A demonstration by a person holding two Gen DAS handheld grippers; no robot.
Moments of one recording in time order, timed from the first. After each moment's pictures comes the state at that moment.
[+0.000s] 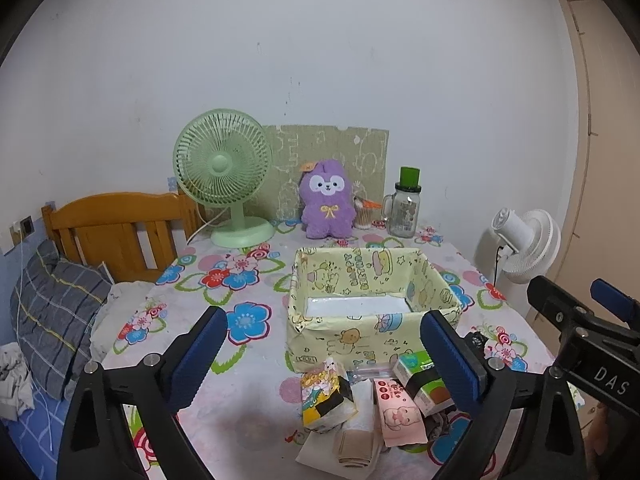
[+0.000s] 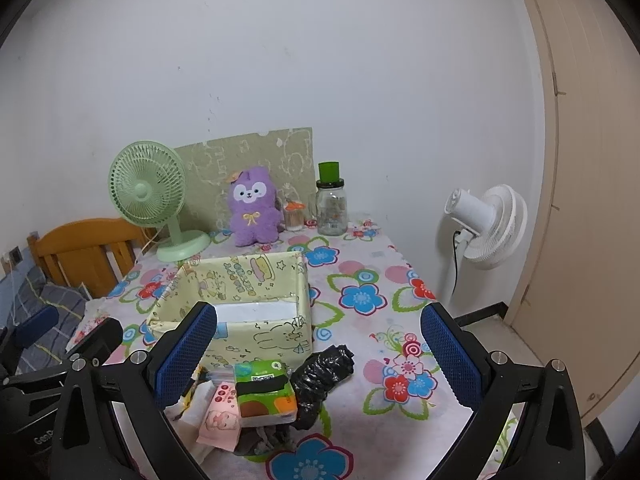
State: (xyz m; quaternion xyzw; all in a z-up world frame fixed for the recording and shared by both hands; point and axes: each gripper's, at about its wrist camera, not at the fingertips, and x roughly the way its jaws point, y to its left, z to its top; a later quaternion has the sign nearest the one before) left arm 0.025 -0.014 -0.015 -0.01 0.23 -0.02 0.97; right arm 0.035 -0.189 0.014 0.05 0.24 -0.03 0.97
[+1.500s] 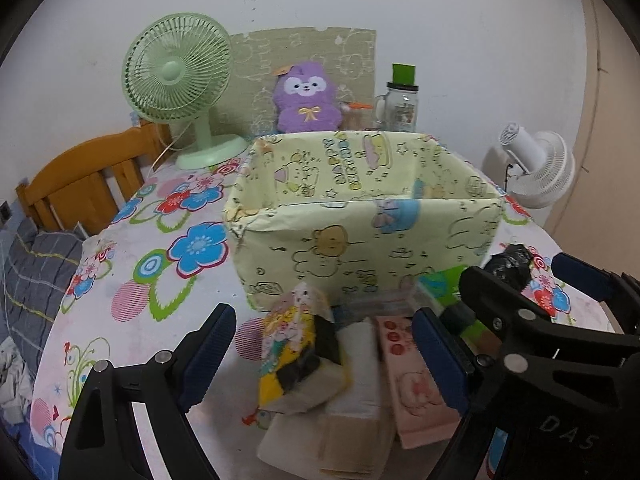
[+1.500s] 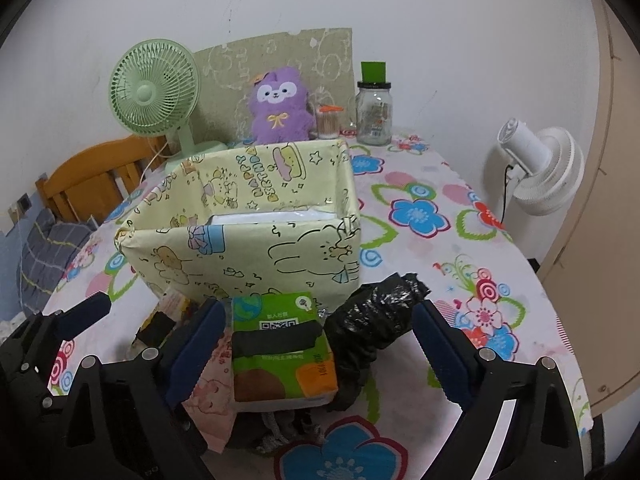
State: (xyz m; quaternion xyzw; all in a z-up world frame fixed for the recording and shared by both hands) left arm 0.083 -0.042 -0.104 0.02 0.35 -0.04 0.93; right arm 0.102 -0.165 -0.081 0.04 0.37 0.03 0.93
